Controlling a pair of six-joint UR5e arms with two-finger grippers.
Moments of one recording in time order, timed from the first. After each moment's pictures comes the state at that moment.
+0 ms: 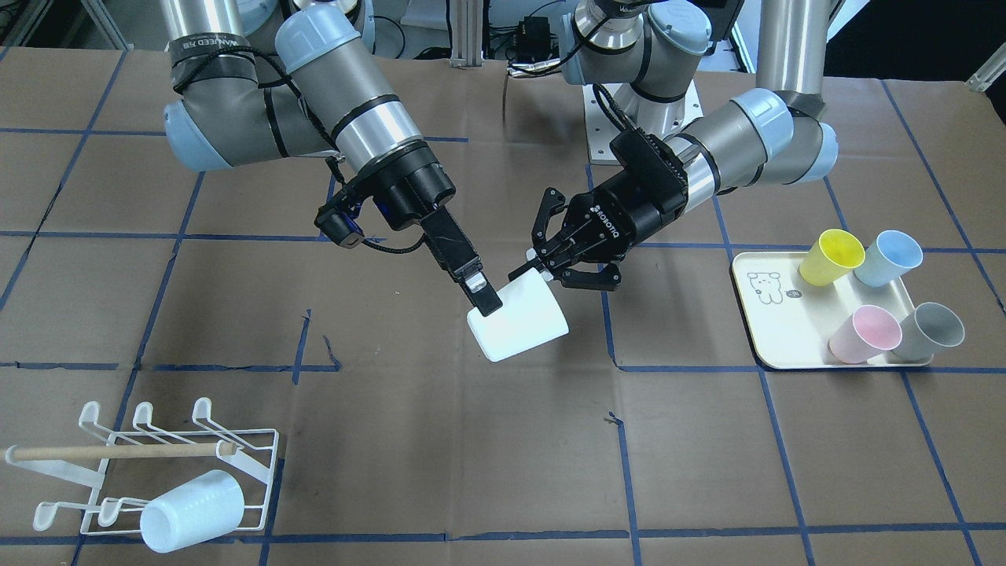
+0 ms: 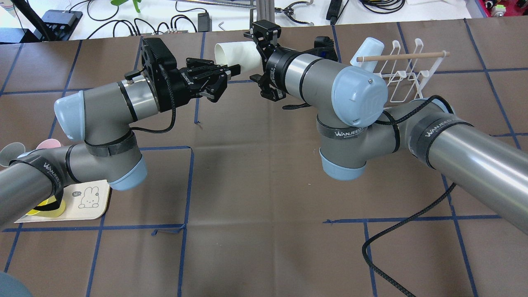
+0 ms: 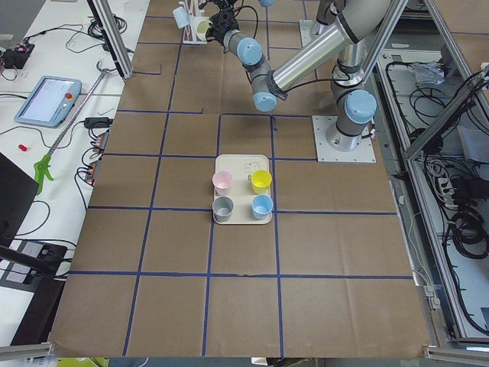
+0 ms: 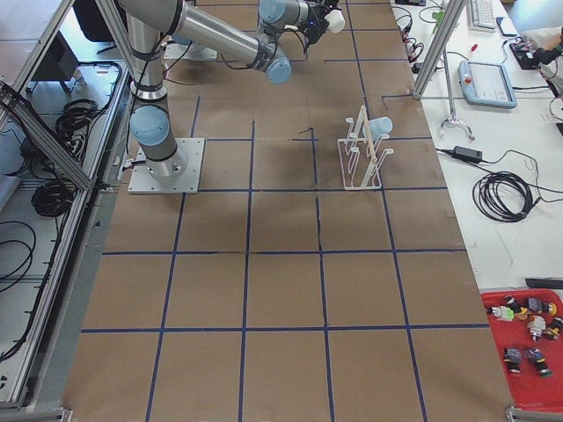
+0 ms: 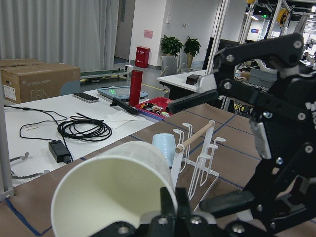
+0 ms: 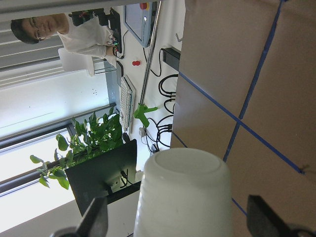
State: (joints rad) left arm -1.46 -1.83 -2.12 0.25 0.48 0.34; right arm 1.84 -1.29 1.92 -3.28 -1.22 1.67
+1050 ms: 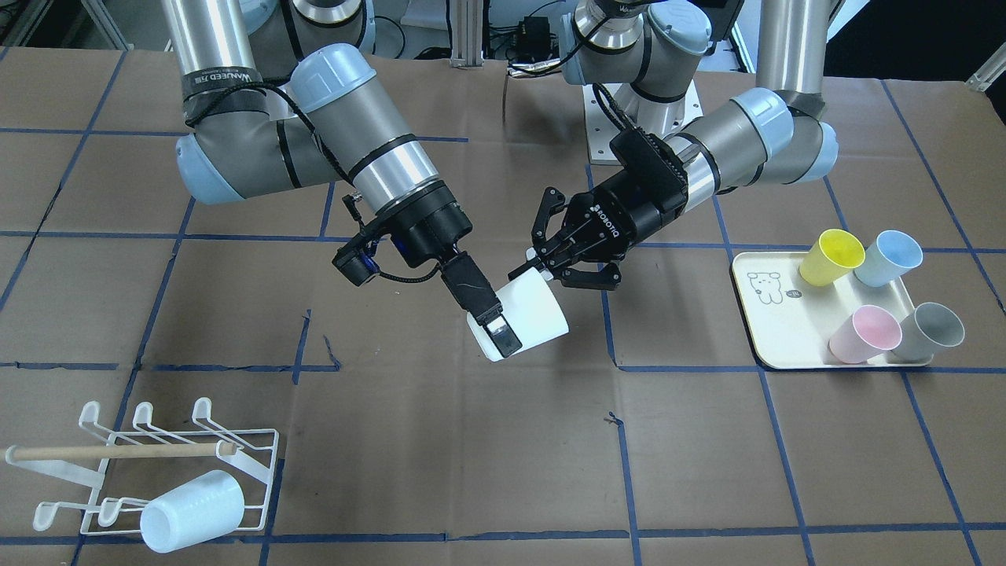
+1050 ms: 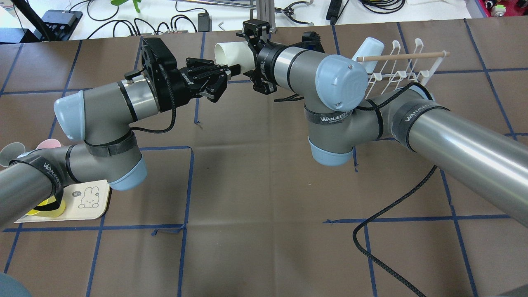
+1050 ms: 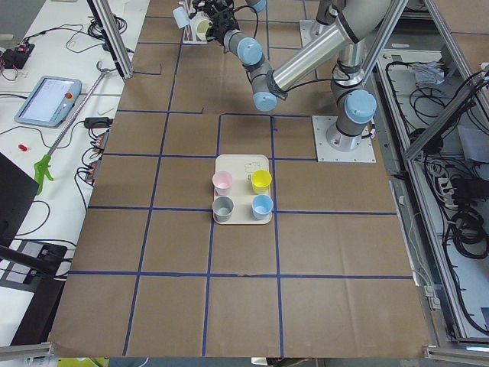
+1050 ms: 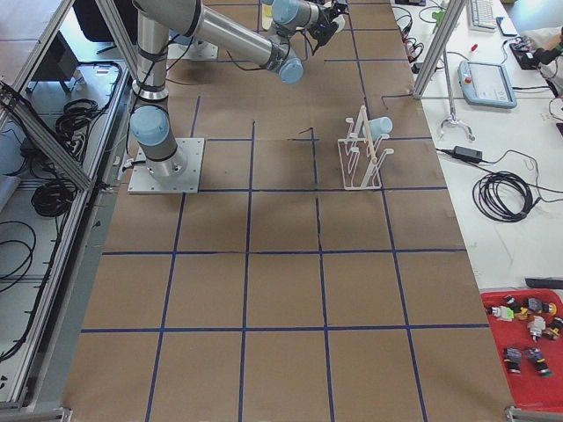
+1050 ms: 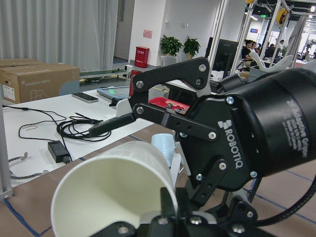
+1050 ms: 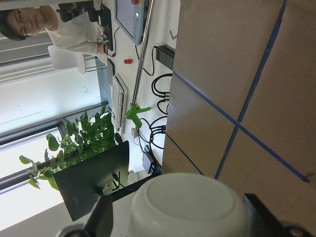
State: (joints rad) left arm -1.46 -1.83 -2.12 0.25 0.49 0.34; right arm 1.86 -1.21 1.84 -3.25 -1.21 1.66
